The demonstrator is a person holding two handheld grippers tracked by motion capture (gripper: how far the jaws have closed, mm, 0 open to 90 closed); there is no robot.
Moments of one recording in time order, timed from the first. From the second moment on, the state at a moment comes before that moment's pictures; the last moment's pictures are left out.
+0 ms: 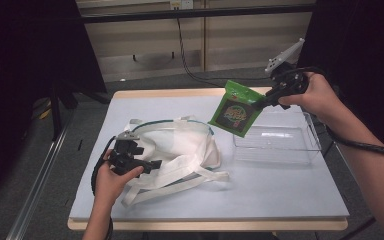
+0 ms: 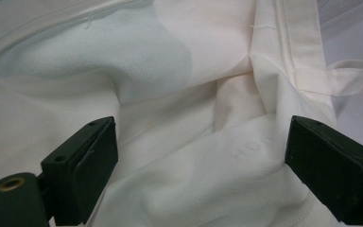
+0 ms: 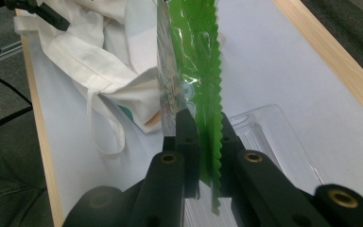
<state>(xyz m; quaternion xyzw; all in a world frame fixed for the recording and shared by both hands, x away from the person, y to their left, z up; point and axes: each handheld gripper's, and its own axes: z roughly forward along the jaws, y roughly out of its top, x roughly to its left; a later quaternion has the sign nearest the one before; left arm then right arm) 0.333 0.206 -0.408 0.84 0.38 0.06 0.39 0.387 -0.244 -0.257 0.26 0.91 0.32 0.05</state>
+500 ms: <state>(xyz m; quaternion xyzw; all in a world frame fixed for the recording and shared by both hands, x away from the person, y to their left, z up) 0.334 0.205 -0.406 0.84 0.37 0.06 0.39 0.384 -0.259 -0.265 0.27 0.92 0.29 0.06</state>
